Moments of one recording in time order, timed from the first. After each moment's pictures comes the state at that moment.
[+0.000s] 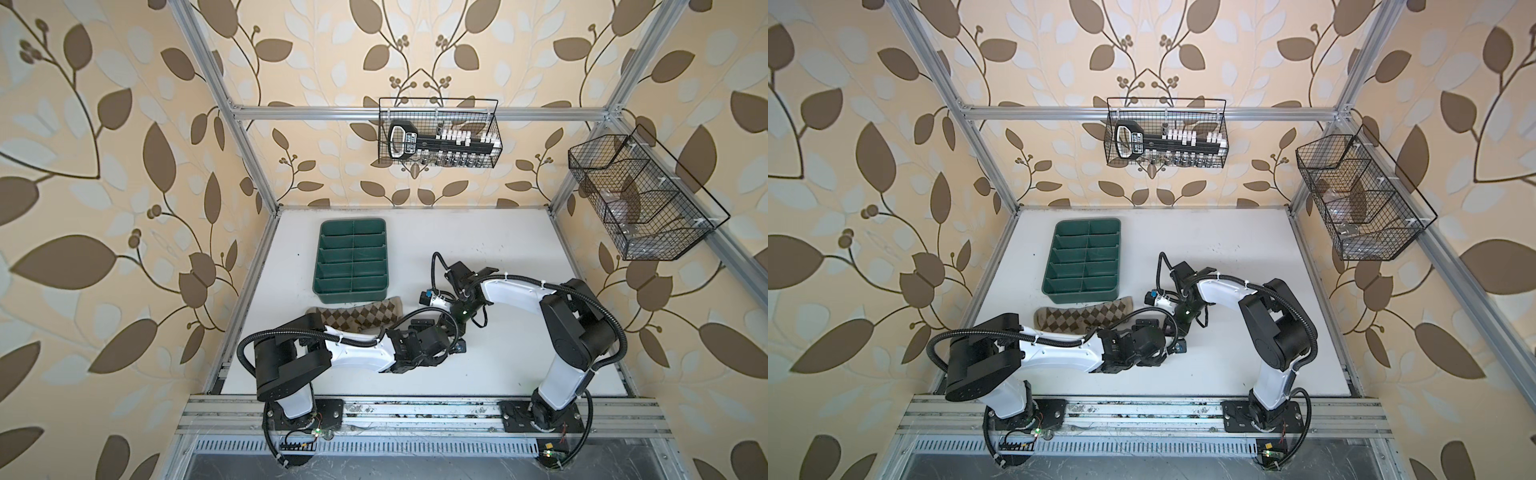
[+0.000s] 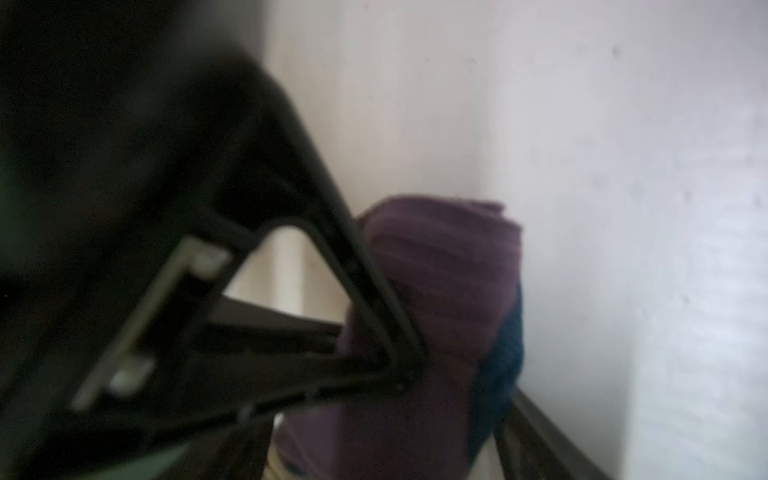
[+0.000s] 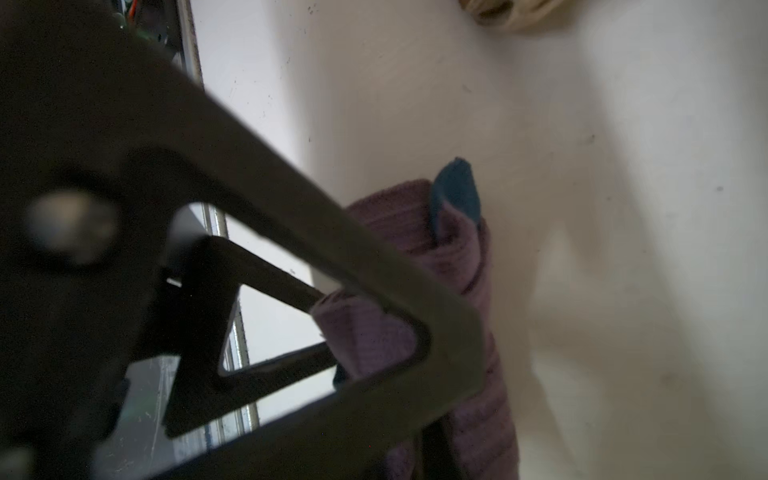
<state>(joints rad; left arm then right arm) -1.17 1.67 0.81 -0.06 -0.34 0.52 0.53 1.78 1.04 -0.77 -0.63 -0.60</state>
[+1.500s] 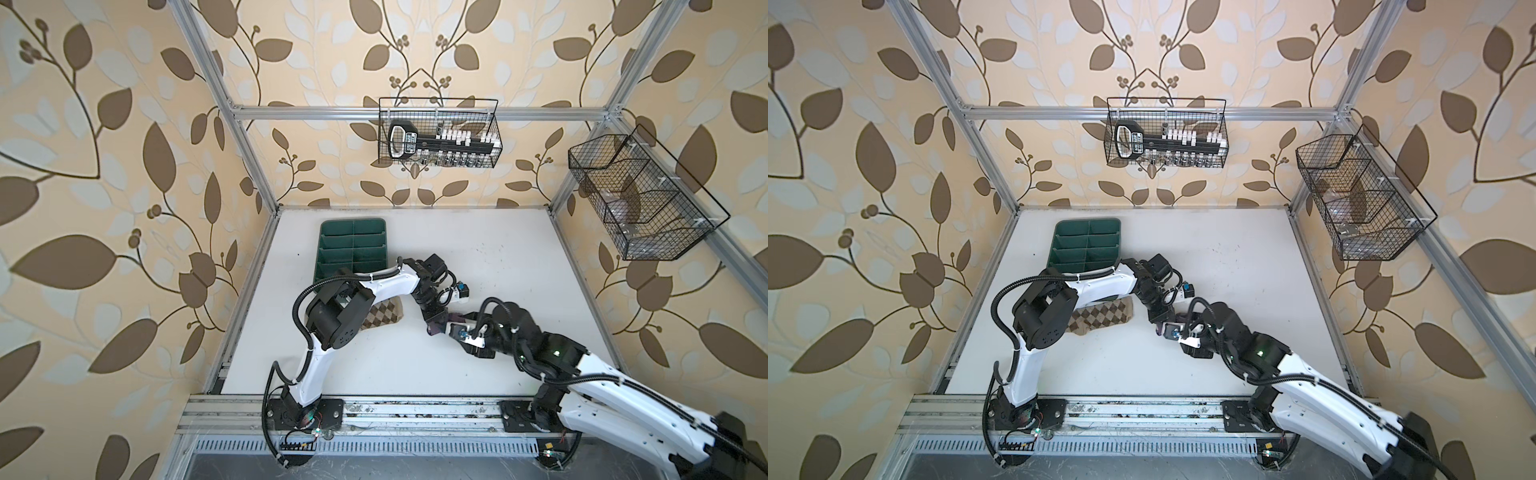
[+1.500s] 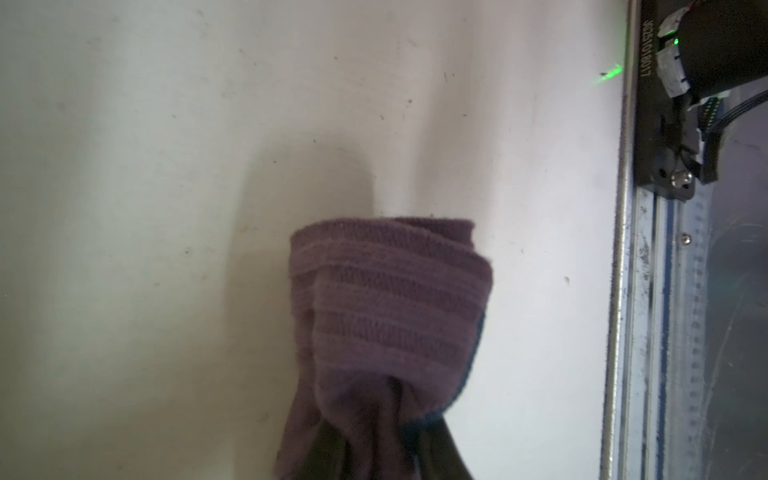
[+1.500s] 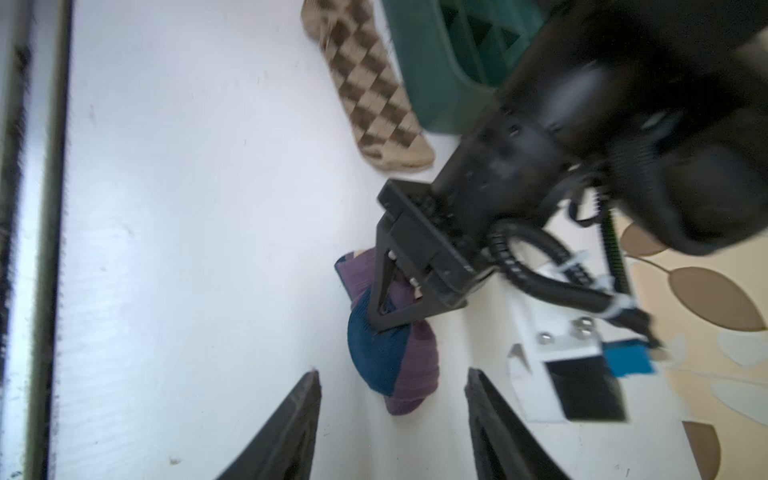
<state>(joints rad) -0.79 2.11 1.51 -0.74 0.61 0.44 0.80 0.84 0.53 -0.42 0.02 -0.73</state>
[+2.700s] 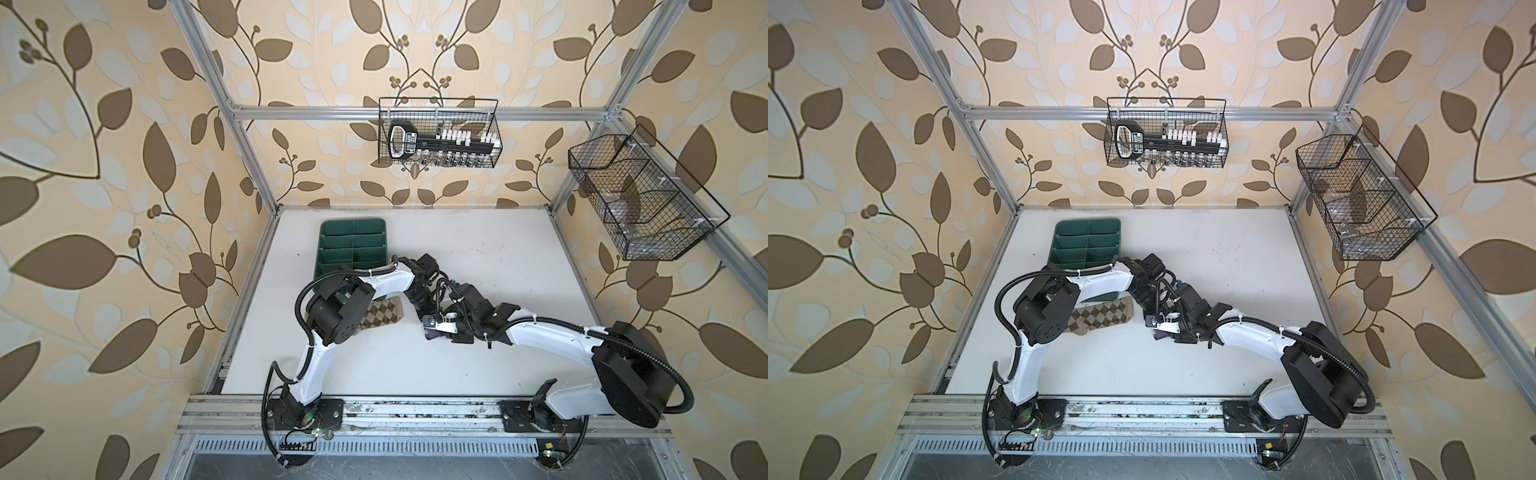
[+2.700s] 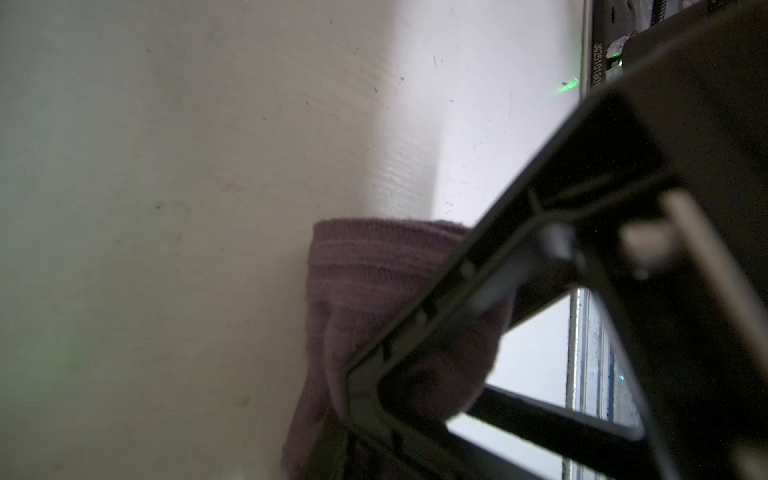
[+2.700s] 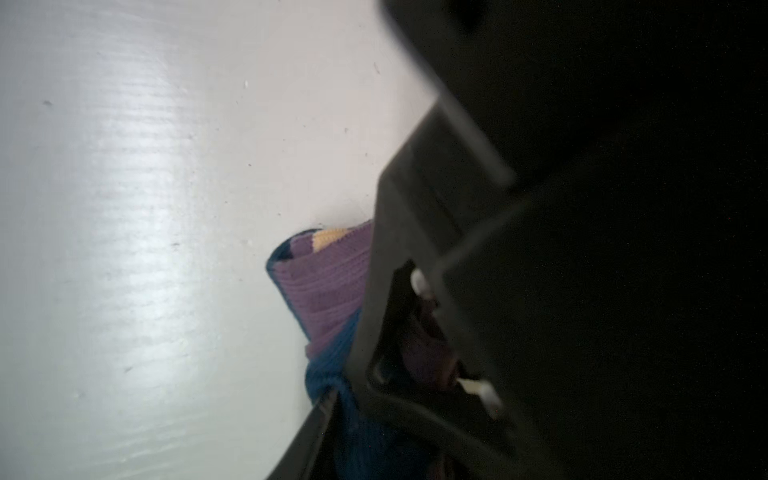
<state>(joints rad) -0.74 2.14 1.48 -0.74 0.73 0.45 0.71 1.43 0.68 -0.30 -0.01 -0.84</state>
